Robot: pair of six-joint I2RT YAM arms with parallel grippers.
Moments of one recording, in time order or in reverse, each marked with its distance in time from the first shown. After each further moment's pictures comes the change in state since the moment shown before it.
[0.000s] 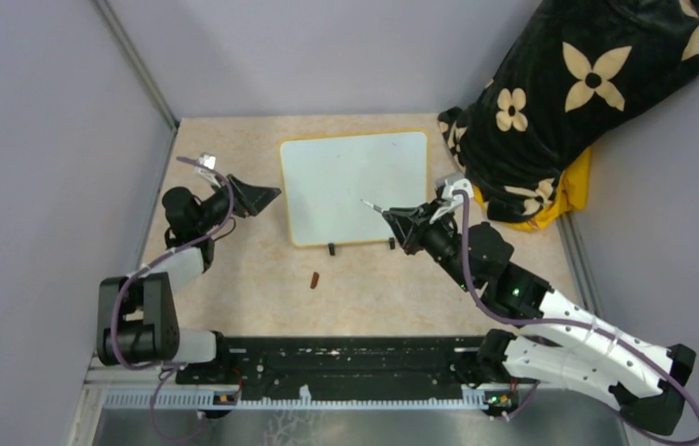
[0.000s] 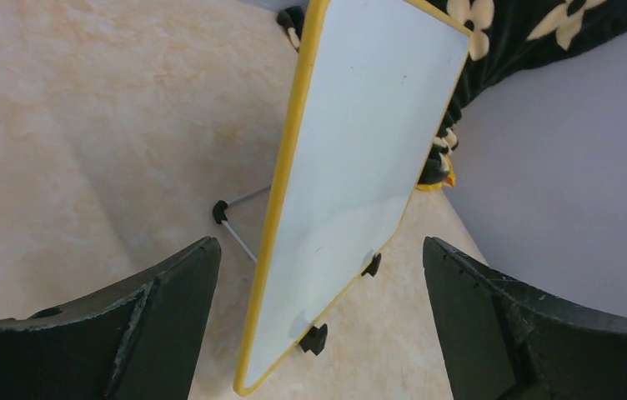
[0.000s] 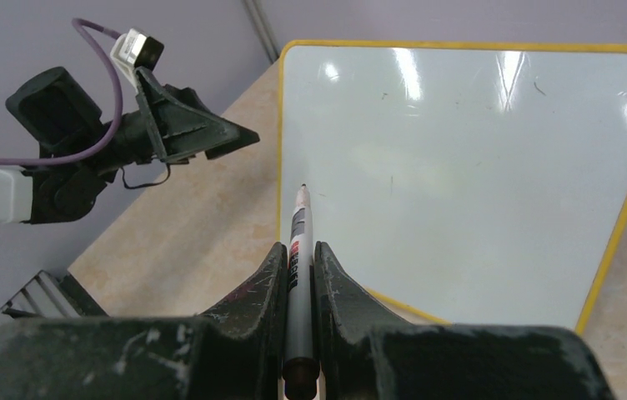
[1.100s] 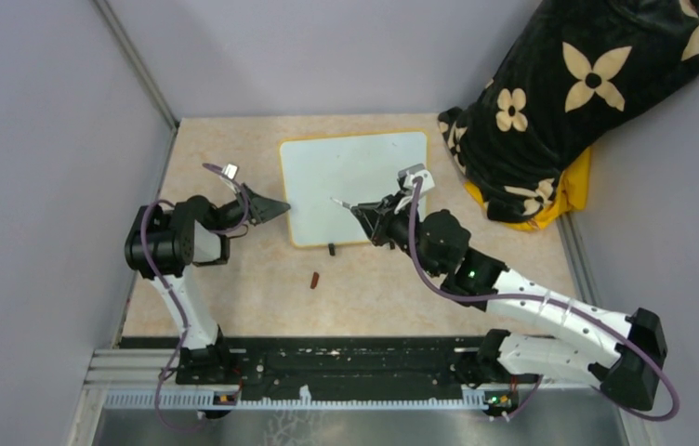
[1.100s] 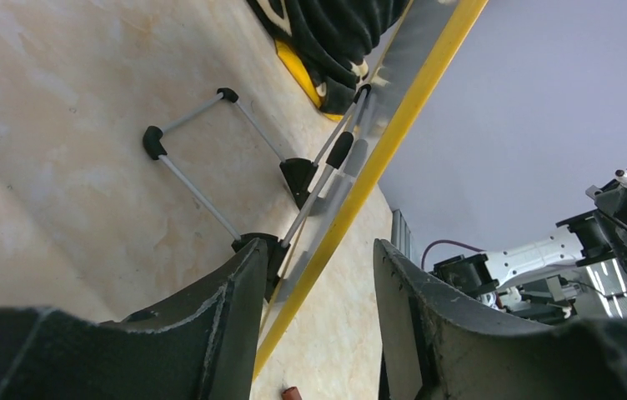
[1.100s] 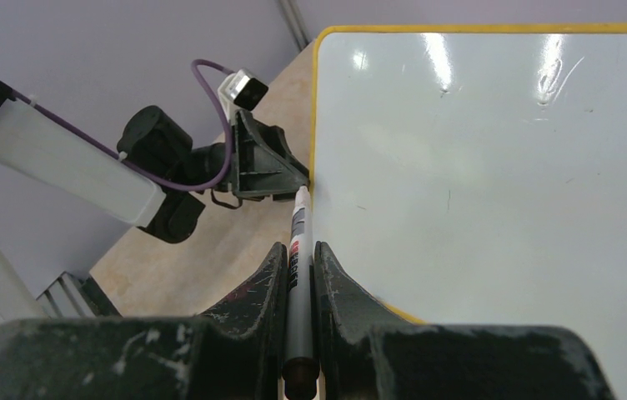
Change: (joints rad) left arm 0.002 0.628 0.092 0.700 0.340 -0.435; right arm 0.000 0.240 -0.008 0.239 -0.068 0.056
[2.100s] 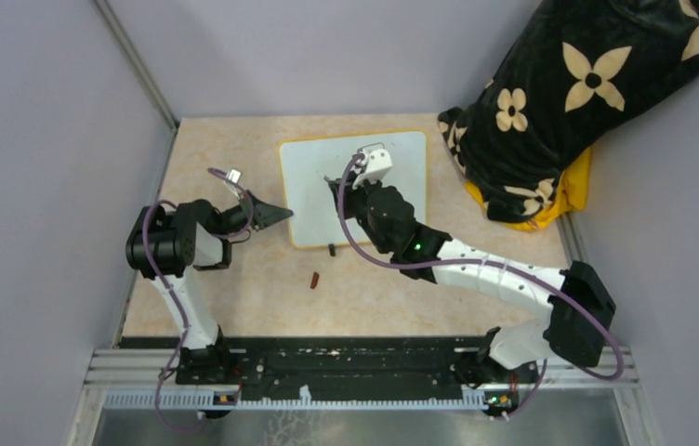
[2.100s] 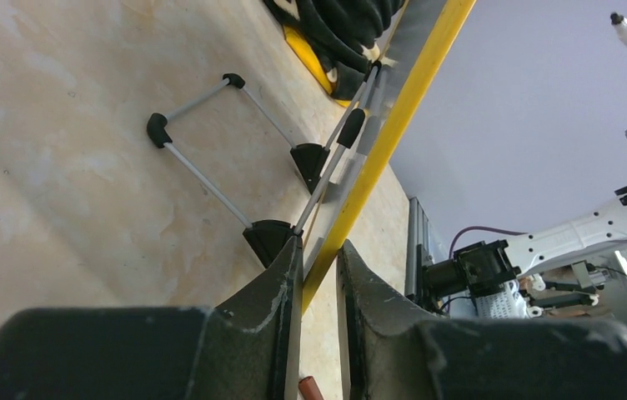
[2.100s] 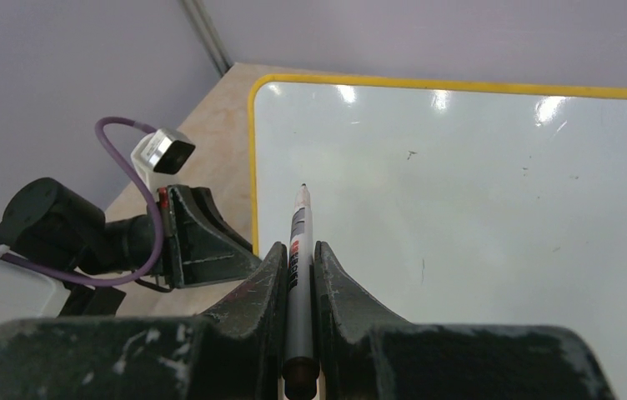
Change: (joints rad) left arm -0.018 0.000 -0.042 0.003 -0.003 0.075; right arm 0.020 0.361 0.221 0.102 0.206 -0.080
